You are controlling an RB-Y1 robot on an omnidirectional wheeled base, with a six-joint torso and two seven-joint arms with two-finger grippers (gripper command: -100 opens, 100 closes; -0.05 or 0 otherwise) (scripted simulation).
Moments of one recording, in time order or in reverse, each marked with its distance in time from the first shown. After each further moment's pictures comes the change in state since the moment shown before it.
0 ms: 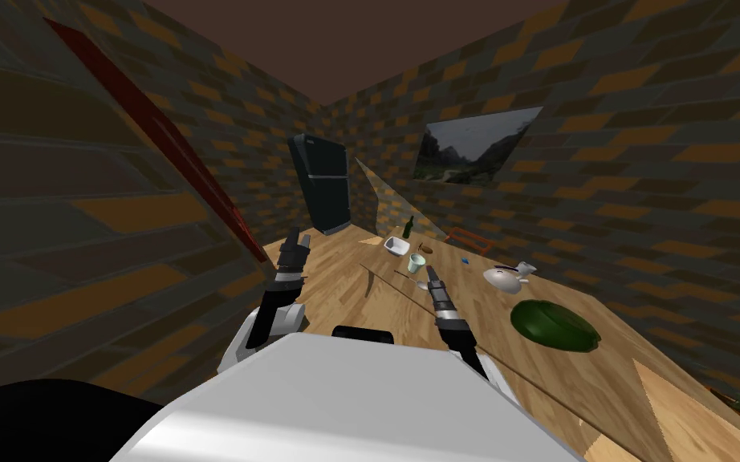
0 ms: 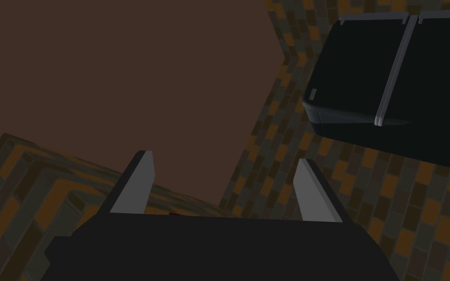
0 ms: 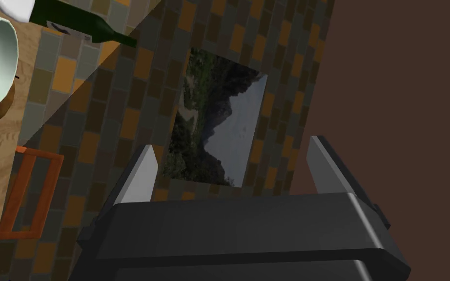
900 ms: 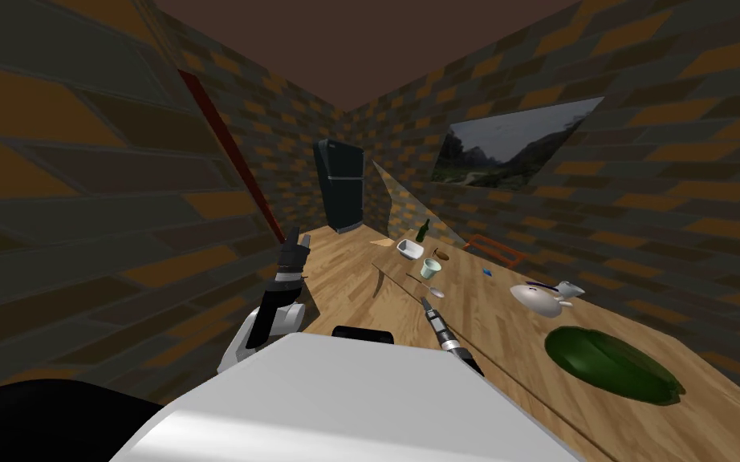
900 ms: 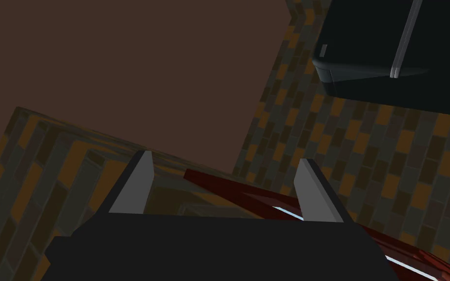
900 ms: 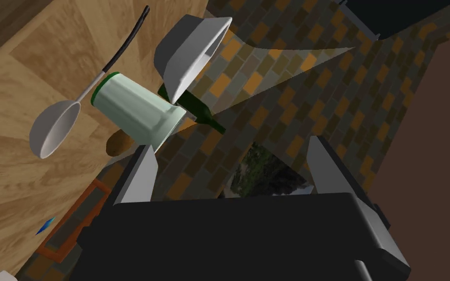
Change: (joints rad) left arm 0.000 0.000 0.000 0.000 0.000 0.000 0.000; right arm 0.096 -0.145 0.031 0.271 0.117 0.040 0.027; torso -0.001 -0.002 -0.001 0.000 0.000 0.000
